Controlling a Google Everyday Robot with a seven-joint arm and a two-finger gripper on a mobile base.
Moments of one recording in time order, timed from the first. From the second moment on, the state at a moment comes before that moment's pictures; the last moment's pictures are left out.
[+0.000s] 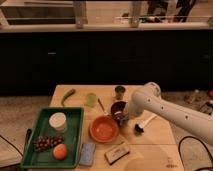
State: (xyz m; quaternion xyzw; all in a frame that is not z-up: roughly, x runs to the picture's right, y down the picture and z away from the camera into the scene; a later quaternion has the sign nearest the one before) arm 0.141 0.138 0.818 -0.19 -0.17 -0.34 0.90
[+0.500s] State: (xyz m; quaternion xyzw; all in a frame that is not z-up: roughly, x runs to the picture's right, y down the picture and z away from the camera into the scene) arm 0.142 0.104 0.834 -0.19 -0.15 -0.34 0.91
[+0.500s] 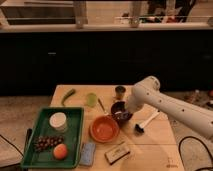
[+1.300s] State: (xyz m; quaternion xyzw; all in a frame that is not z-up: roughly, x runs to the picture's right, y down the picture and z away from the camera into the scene) arm 0.089 0.075 0.842 -0.18 -0.16 -0.38 0.89
